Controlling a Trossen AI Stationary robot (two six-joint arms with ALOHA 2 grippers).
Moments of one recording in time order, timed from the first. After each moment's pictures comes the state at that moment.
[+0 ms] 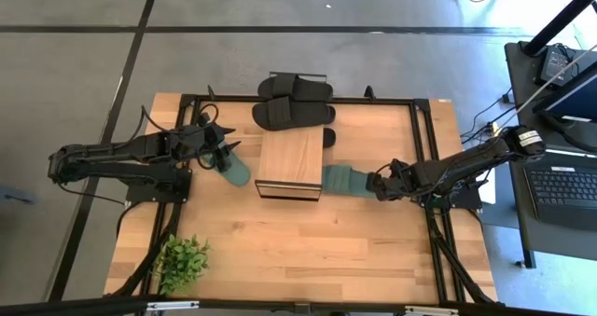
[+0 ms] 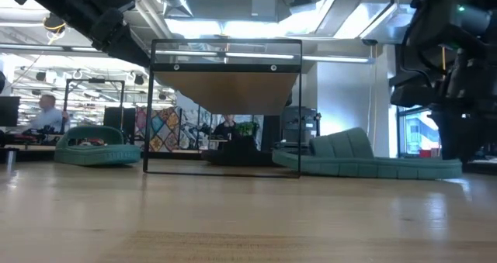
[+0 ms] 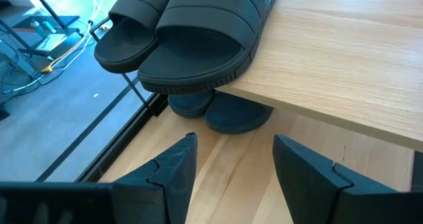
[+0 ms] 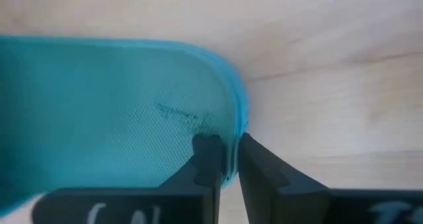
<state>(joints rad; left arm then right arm) 0.19 0.62 0.53 -0.42 -0.40 0.00 0.23 1.15 0.48 -0.72 0.21 2.00</state>
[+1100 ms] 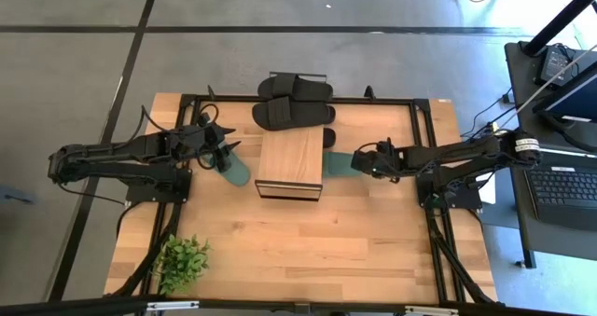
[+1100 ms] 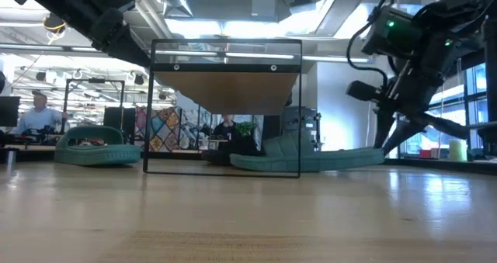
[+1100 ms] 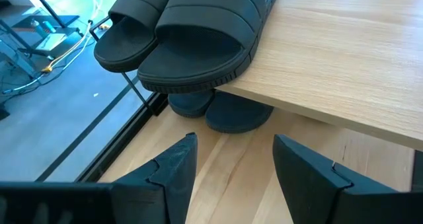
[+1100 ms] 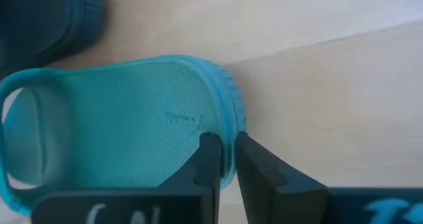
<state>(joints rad) 0.19 0.62 0.53 -0.42 -0.40 0.00 -0.08 1.24 0.51 -0.39 0.30 1.66</state>
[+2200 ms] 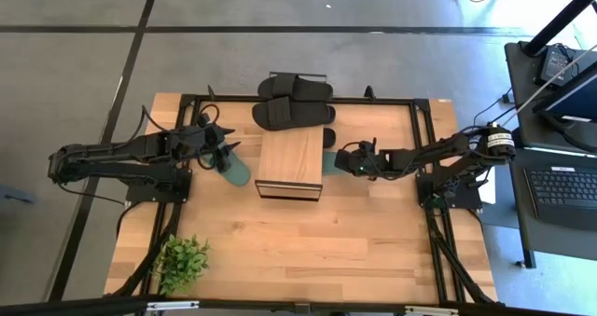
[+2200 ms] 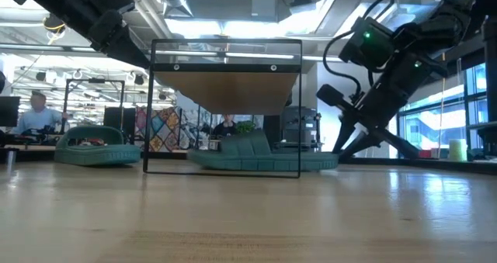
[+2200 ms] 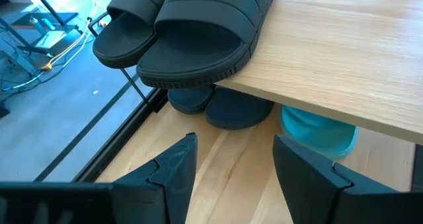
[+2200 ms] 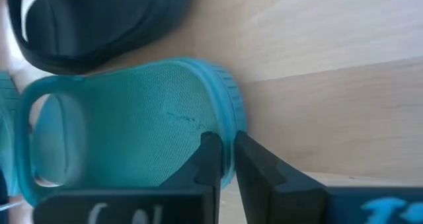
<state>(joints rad) 0.19 0.62 0.53 -0.43 -0.40 0.00 -0.11 1.49 0.51 0.08 0.29 1.57</state>
